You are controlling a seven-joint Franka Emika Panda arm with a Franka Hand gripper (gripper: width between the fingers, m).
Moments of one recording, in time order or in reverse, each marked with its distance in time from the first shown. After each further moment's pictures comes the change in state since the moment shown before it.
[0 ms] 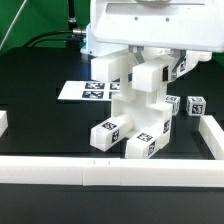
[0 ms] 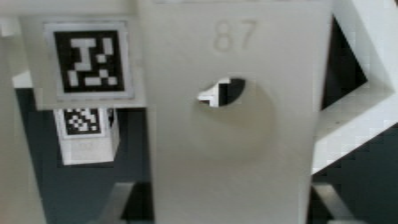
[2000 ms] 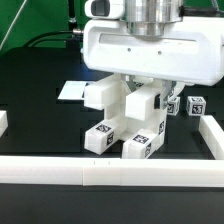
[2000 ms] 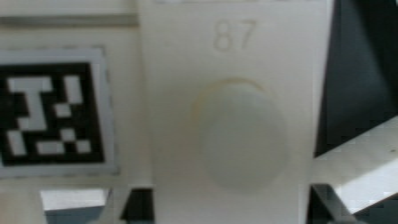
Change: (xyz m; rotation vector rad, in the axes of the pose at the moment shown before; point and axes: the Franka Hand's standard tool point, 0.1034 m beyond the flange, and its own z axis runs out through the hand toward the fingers) arm 0.009 0.006 0.045 -0.019 0.024 -0.078
